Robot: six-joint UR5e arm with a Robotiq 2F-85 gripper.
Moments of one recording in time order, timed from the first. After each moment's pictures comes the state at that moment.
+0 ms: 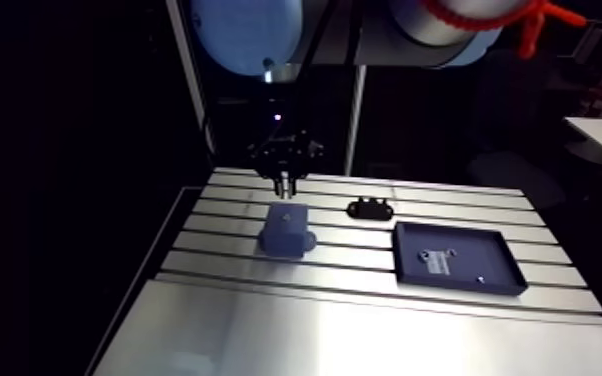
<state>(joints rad) 0.08 -1.31 1.81 -2.00 -1.60 -1.60</state>
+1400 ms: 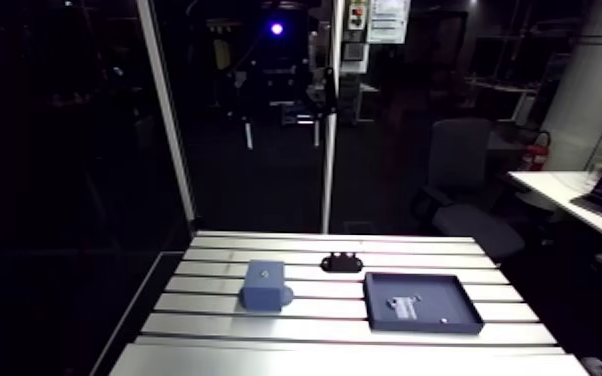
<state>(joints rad) 0.00 -1.54 1.53 -1.56 -1.60 -1.66</state>
